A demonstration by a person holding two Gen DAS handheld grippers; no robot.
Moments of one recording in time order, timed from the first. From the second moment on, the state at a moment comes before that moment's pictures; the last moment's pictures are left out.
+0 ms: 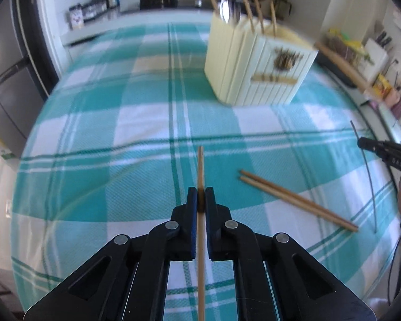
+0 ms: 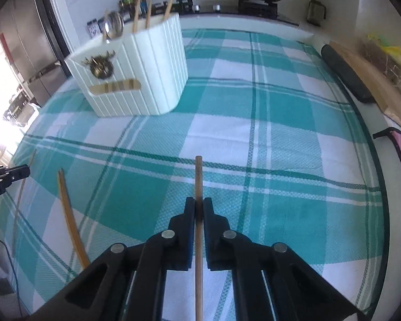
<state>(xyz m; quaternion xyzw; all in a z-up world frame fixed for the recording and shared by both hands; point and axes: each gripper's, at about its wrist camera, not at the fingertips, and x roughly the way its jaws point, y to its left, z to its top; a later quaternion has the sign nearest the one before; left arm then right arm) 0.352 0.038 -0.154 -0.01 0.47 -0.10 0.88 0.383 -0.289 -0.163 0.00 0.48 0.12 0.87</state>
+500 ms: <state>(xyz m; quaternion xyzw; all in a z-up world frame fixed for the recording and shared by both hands) 0.277 0.048 -0.043 -0.05 0.32 -0.13 0.94 0.266 -0.308 -0.025 0.03 0.30 0.13 0.94</state>
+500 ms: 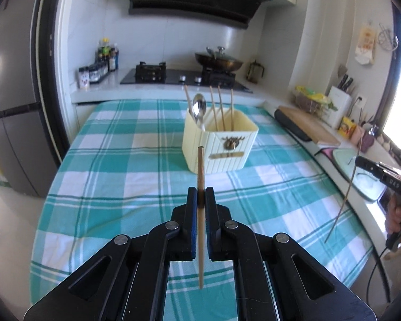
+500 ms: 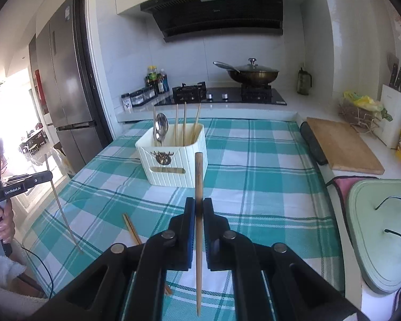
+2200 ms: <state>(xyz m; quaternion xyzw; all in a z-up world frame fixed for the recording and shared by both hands) 0.527 -0.029 -0.070 -0.07 0.39 -0.11 0.91 0.561 -0.231 -0.072 0.10 0.36 0.20 0.90</state>
